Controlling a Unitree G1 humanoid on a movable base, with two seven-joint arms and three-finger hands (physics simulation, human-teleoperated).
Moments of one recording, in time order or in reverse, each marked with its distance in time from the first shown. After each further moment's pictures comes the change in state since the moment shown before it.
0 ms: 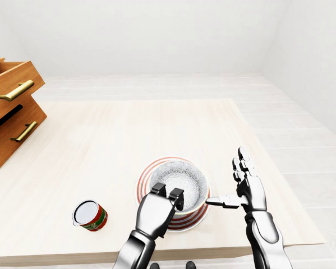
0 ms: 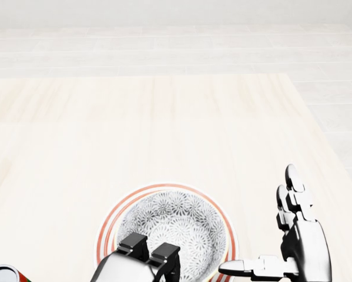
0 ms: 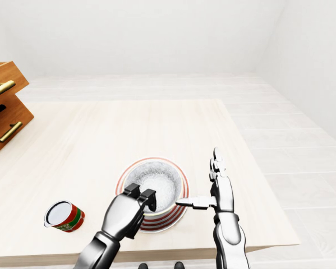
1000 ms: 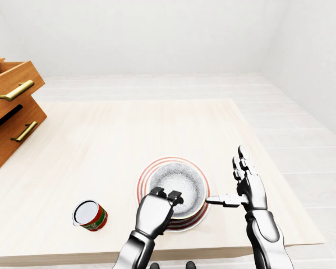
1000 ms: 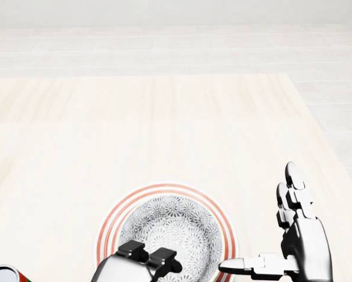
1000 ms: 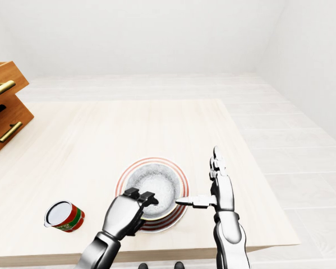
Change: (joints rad) left arm -0.010 -0.007 0.014 0.070 0.011 0.000 0.041; right arm -0.009 -0.001 -0.002 -0.019 -0.004 0.023 0.005
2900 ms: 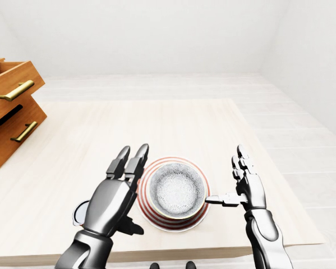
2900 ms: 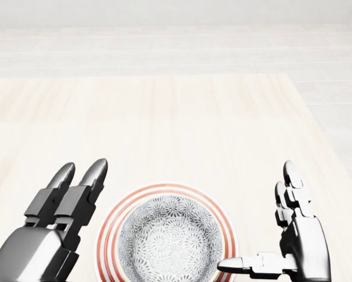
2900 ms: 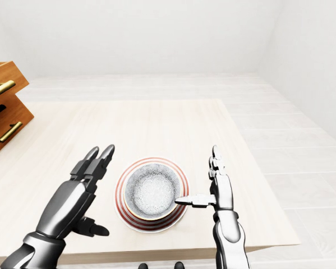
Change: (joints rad) left arm 0.089 -0.076 0.347 -0.626 -0.273 0.040 -0.515; right arm -0.007 -0.003 0.006 0.004 -0.004 0.000 0.000
